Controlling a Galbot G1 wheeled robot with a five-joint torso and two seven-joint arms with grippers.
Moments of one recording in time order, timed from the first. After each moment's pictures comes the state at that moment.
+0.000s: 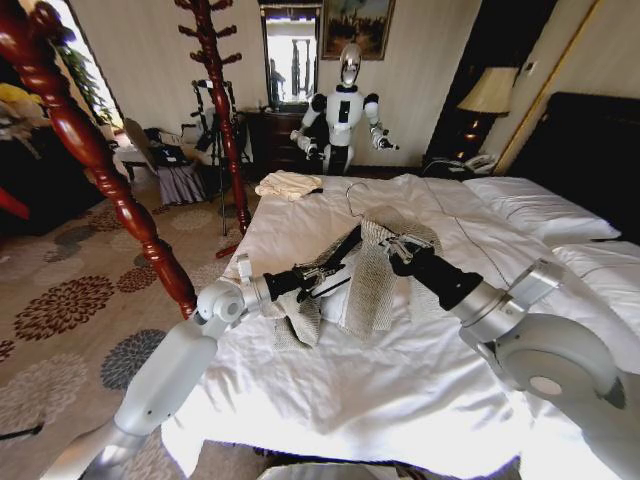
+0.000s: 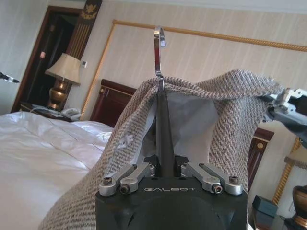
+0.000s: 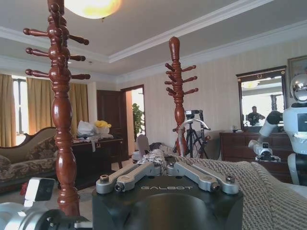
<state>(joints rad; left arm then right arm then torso) 0.73 -1.03 -0.15 -1.90 -1.02 0.49 0.52 -1.23 0.47 0.63 2.50 1.23 -0.17 0.17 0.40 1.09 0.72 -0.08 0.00</state>
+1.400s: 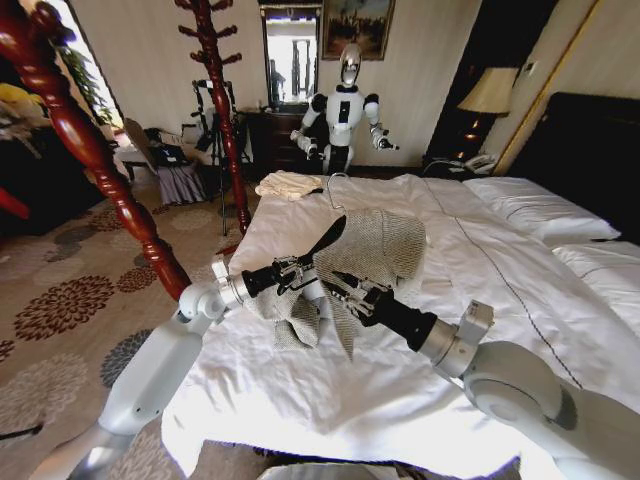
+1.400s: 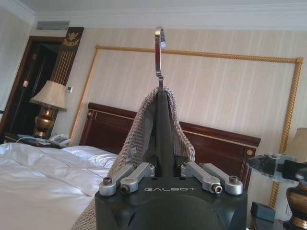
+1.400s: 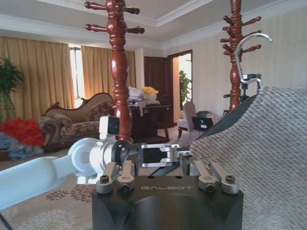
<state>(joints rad) 0.70 -1.01 -0.15 -1.76 -0.98 0.32 0.73 -1.25 0.47 0.36 2.50 1.02 -0.16 -0.01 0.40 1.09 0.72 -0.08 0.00</state>
